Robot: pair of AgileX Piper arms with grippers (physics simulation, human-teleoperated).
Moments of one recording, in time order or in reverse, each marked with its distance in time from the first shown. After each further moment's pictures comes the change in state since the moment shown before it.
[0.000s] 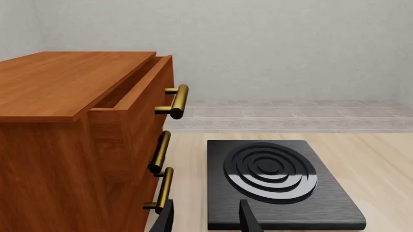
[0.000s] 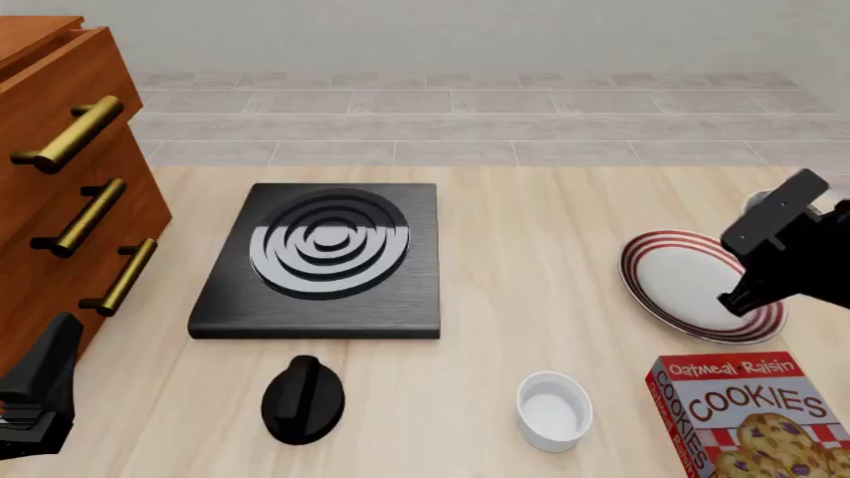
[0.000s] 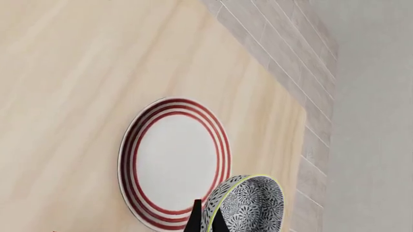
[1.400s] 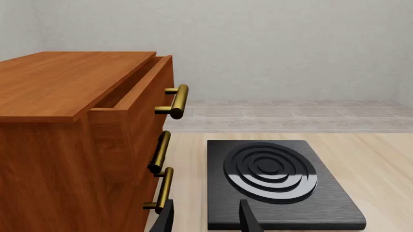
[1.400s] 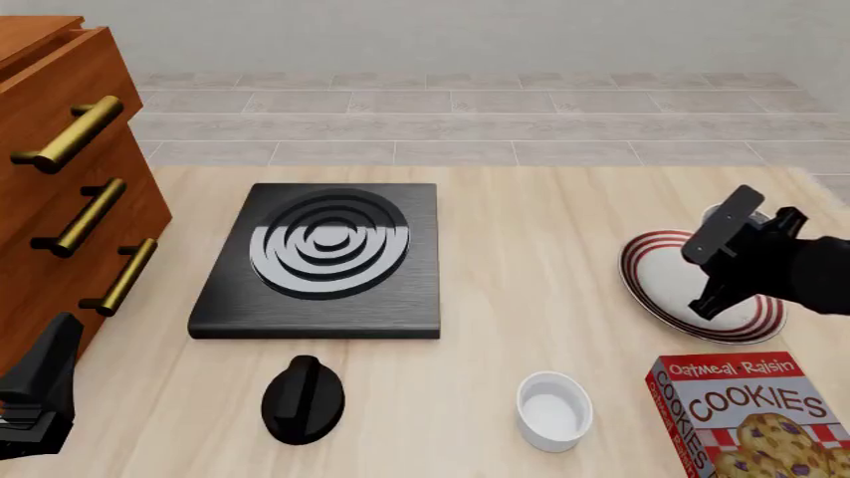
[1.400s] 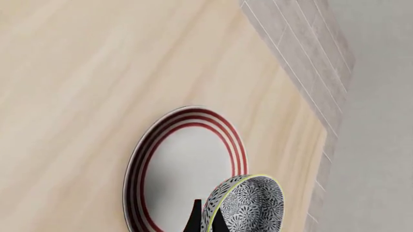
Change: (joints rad) left arm 0.000 0.000 0.000 0.000 0.000; right arm 0.034 0.228 -0.062 -0.093 -0.083
